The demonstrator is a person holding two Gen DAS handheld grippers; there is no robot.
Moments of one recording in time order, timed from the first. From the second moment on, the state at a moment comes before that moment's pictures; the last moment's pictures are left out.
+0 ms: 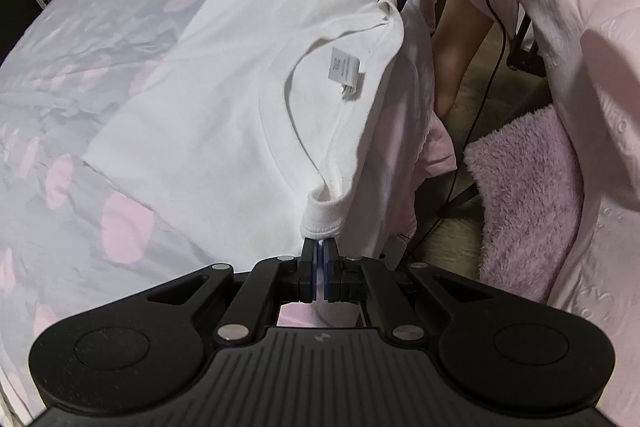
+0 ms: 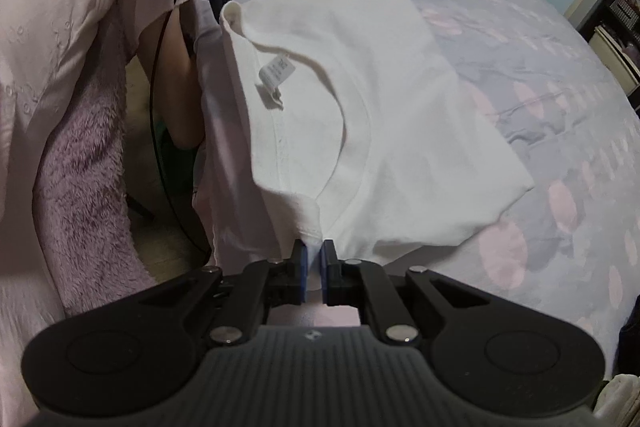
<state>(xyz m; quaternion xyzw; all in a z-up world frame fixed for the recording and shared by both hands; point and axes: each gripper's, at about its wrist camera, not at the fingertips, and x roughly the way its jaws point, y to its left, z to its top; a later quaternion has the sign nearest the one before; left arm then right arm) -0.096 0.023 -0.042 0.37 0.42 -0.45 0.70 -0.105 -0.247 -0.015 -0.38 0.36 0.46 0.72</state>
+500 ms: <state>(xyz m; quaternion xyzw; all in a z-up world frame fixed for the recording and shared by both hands) -0.097 0.022 -0.044 0.37 0.42 -0.45 0.69 -0.118 -0.243 -0.013 -0.40 0.34 0.48 0.70</state>
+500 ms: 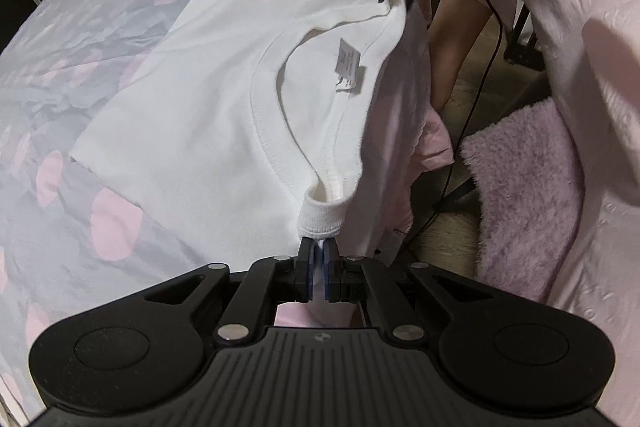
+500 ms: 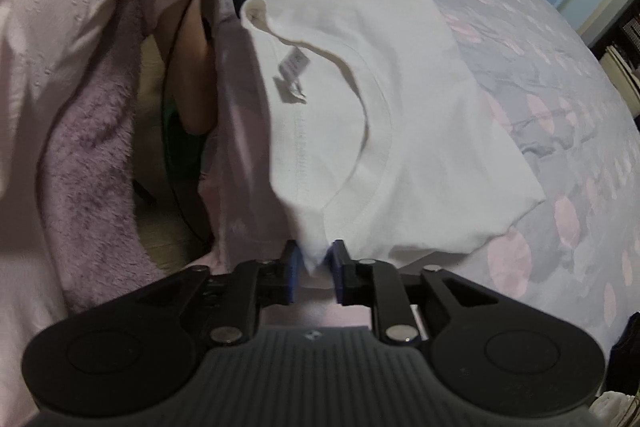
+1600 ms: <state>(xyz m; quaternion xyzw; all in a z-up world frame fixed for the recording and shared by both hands) 0.037 0.029 -0.001 0.19 0.41 -0.32 0.83 0.009 -0.242 0.018 -0.22 0.38 0.37 0.82</state>
